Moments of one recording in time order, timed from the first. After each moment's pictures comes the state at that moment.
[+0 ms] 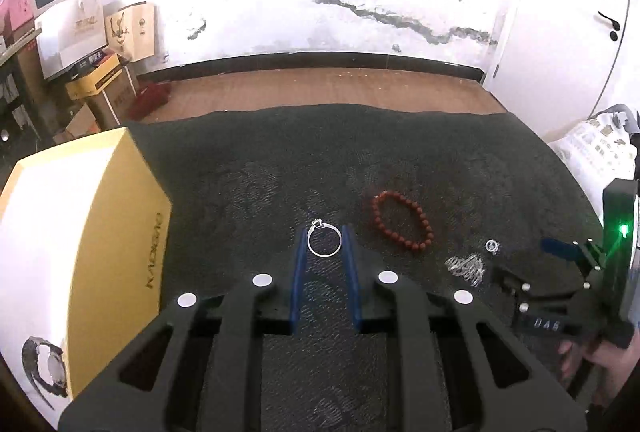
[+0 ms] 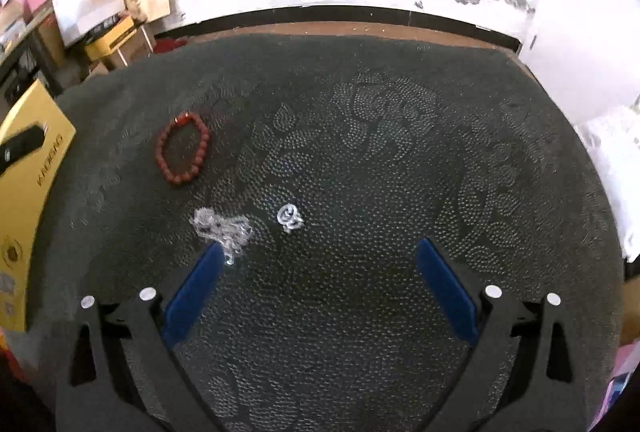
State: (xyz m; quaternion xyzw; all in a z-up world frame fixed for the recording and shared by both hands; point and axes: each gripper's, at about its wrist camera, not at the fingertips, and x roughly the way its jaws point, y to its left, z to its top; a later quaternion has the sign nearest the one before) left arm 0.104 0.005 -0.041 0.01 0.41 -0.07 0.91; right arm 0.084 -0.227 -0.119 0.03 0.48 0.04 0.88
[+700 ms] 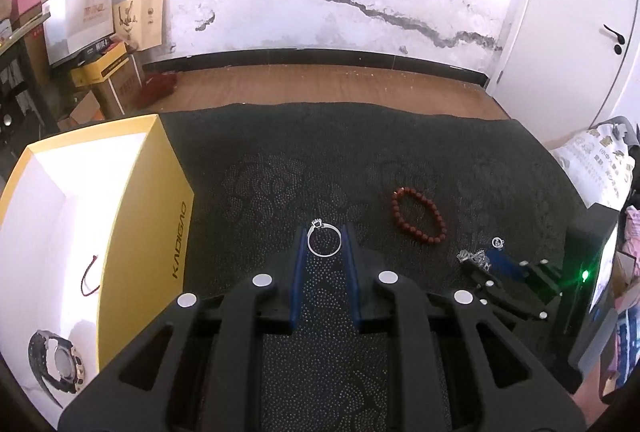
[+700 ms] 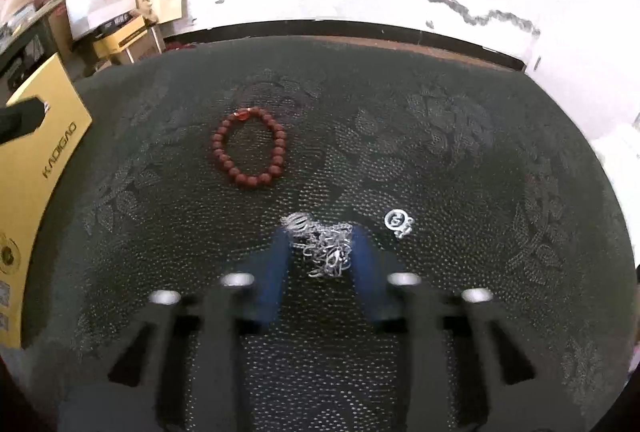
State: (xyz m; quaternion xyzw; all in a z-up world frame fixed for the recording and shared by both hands) left arm 0.101 0.028 -0.033 -0.01 0.42 -0.06 0.91; right arm 0.082 -0.160 -0.137 -0.01 0.45 0.03 0.89
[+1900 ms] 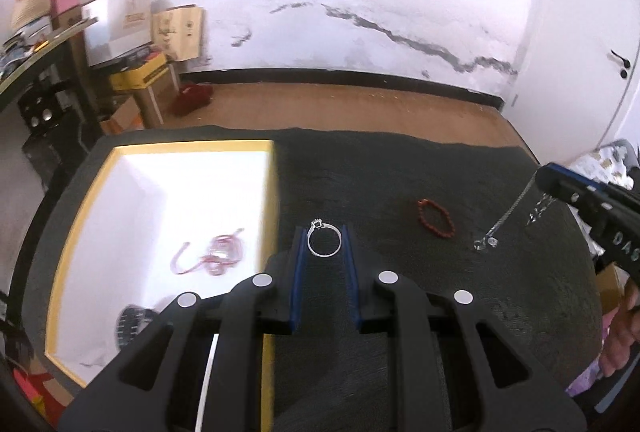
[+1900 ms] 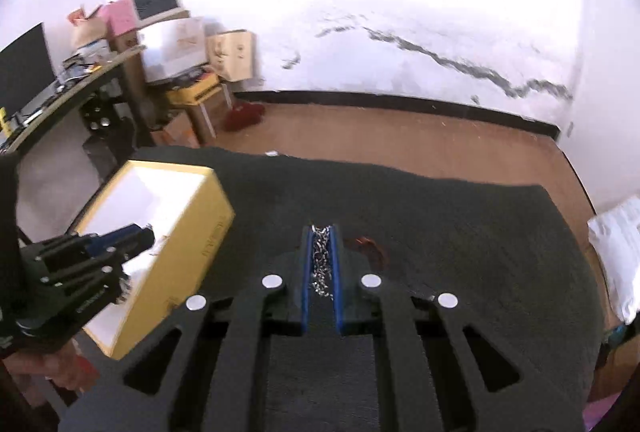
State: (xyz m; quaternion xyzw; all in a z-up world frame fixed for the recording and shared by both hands) left arm 0.031 0.101 0.046 -0.02 0.39 -0.01 0.92; right arm 0.020 -0.101 0.070 0.00 0.35 0.13 0.93
